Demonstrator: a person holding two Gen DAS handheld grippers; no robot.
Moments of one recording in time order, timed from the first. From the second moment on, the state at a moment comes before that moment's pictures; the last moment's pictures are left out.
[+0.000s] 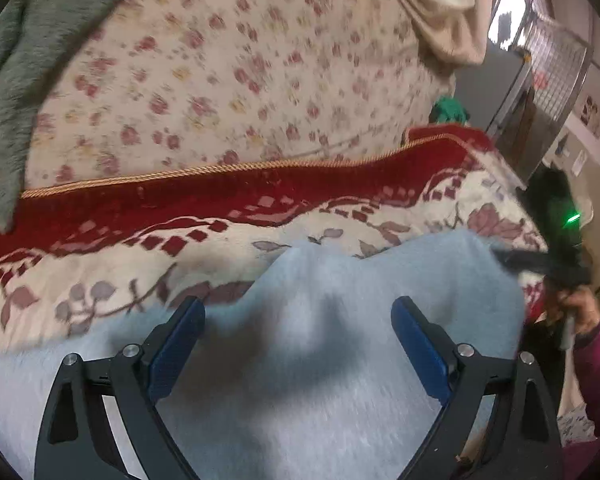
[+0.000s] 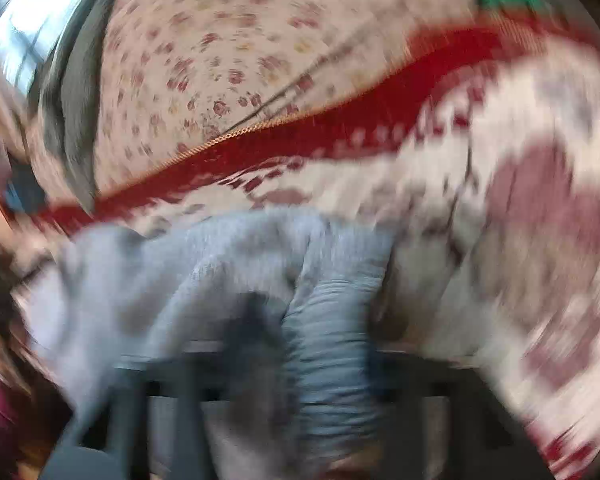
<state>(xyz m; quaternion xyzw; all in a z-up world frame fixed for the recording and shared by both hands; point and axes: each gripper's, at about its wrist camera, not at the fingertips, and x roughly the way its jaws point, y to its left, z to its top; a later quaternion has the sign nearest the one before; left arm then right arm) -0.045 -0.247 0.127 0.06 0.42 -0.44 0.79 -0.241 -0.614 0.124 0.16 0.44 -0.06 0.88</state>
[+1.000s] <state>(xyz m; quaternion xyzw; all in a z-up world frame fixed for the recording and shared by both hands) 0.010 -0.296 0.063 0.05 0.47 -0.41 0.78 -0.230 -0.481 0.099 0.04 0.44 0.04 0.89</state>
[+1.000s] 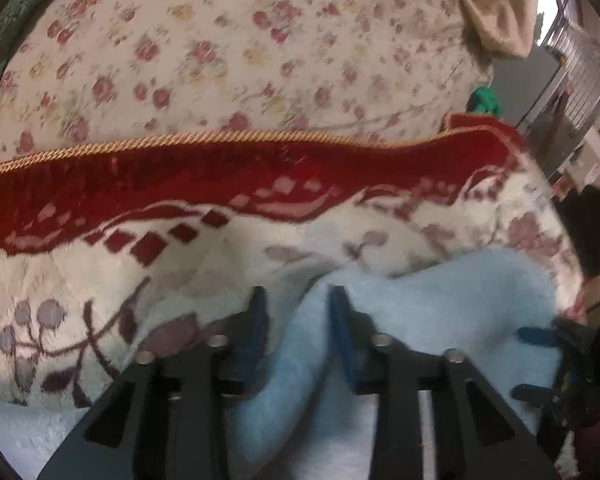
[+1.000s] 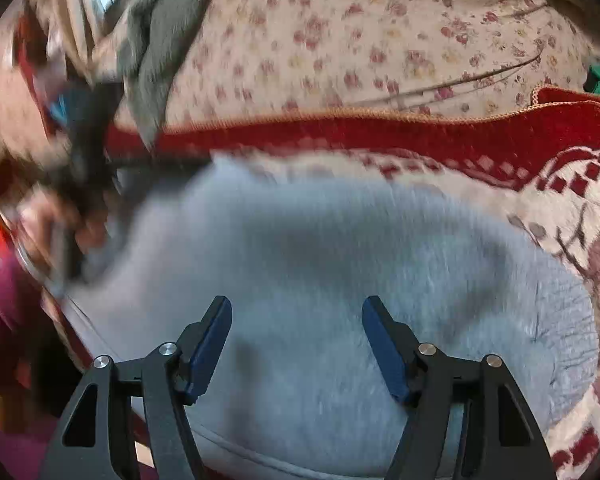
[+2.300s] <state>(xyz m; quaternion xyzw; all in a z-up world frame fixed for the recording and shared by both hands) -0.083 0.087 0.065 -0.18 0.42 -0.06 0.89 -0.048 -0.285 0.152 -0.05 0.43 0.19 0.88</state>
